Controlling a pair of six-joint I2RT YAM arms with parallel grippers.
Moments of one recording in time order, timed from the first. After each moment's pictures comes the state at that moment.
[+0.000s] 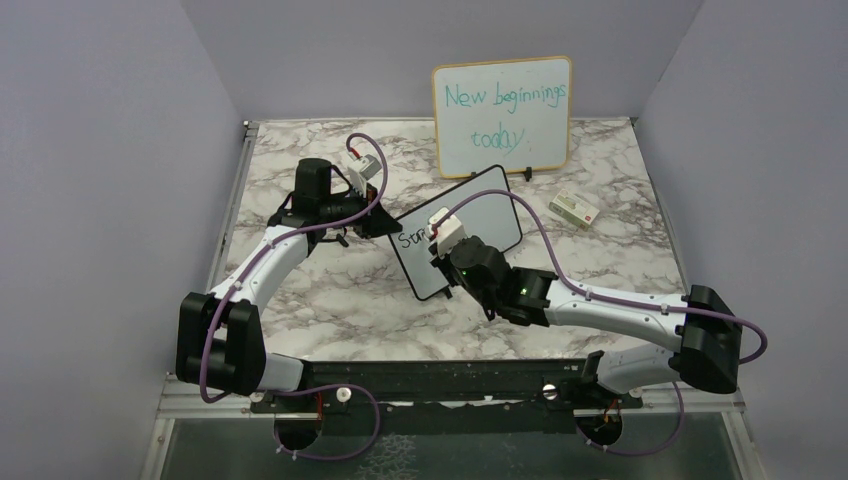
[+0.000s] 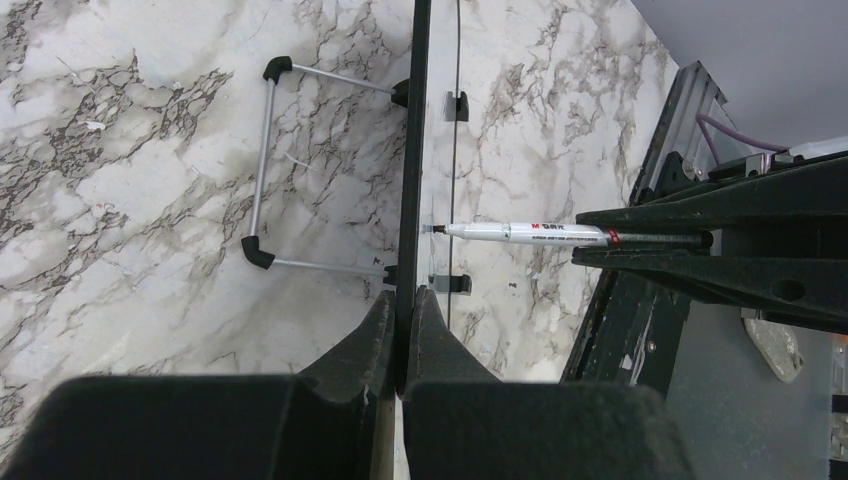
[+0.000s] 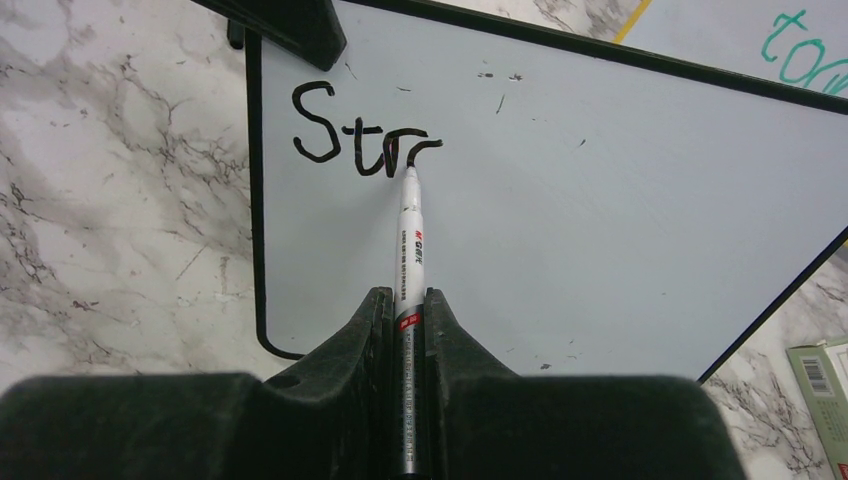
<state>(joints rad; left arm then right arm) -0.22 1.38 0.94 -0.17 0.90 -0.06 1.12 1.33 0.89 0.00 0.51 -0.02</state>
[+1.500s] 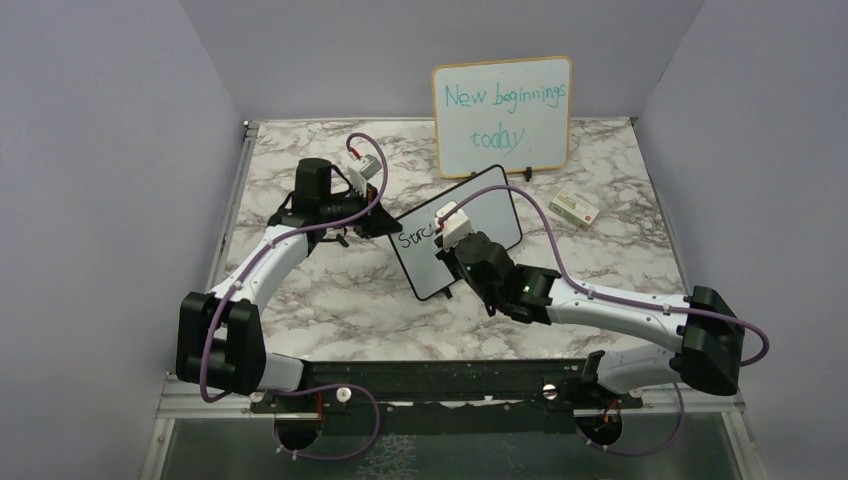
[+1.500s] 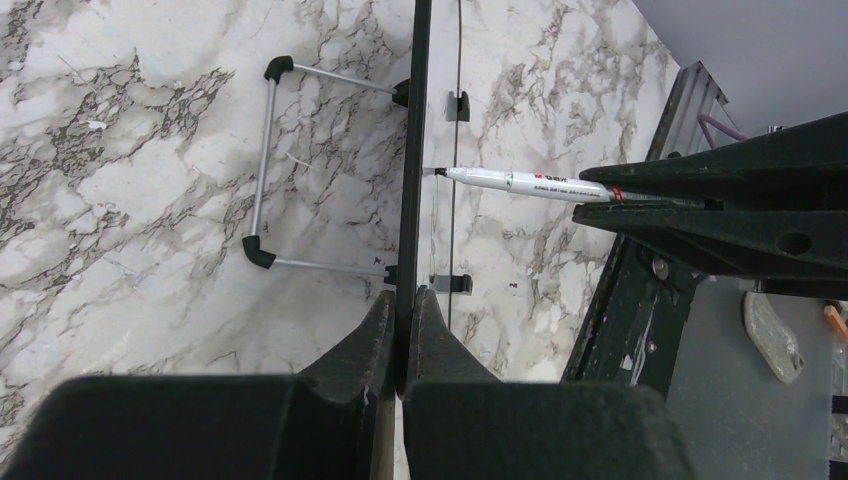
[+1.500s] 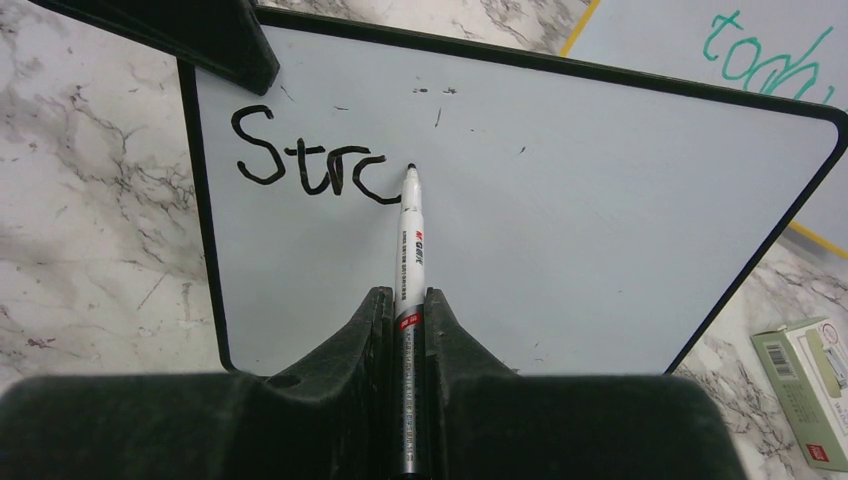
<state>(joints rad) -0.22 1.38 0.94 -0.17 0.90 -0.06 1.09 1.32 0.88 0.03 0.56 -0.03</state>
